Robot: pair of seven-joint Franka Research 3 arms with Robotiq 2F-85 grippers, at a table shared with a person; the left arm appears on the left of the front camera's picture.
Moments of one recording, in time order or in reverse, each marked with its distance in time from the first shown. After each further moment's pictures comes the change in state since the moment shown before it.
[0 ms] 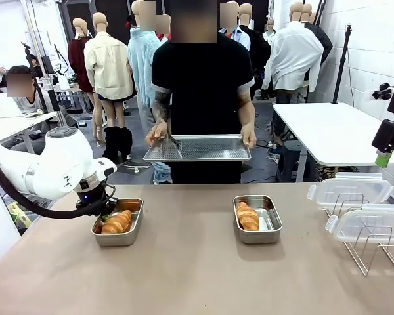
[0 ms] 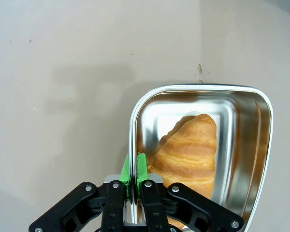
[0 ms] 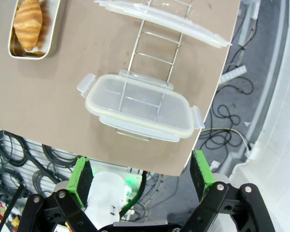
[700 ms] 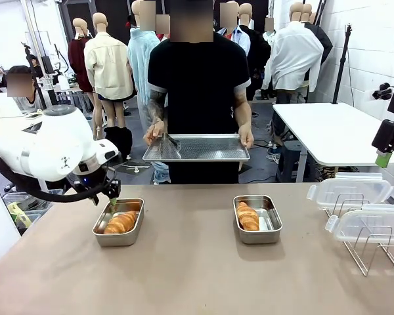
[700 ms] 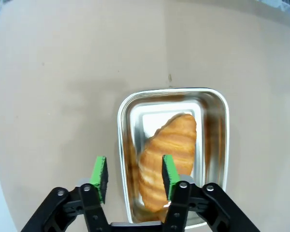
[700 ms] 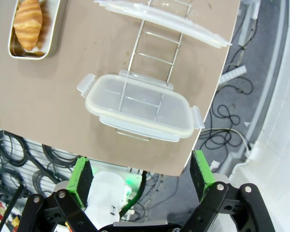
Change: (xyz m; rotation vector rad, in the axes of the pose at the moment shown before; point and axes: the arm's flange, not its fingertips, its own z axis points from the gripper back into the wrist) left arm 0.009 -0.015 0.067 0.008 -0.062 -0.065; right arm 0.000 0.000 0.000 0.000 0.000 0.000
